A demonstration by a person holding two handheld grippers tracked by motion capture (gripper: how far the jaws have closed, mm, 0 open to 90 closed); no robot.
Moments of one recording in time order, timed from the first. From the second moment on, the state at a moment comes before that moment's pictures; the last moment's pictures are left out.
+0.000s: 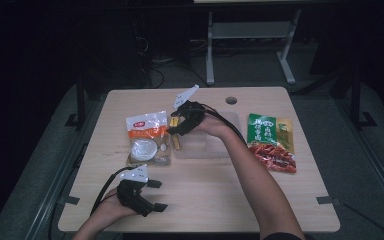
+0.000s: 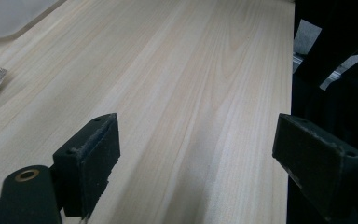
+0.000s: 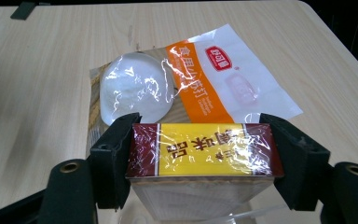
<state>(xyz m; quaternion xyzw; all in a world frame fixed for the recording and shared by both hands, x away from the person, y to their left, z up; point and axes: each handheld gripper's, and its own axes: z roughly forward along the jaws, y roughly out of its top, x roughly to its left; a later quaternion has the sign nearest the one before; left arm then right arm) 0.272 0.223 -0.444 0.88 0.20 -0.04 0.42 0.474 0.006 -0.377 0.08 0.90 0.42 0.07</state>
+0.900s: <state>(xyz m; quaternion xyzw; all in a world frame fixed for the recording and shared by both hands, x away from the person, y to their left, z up) 0.274 0.232 -0.446 0.88 0.22 0.00 0.41 0.438 -0.044 -0.358 0.12 0.89 0.43 0.08</state>
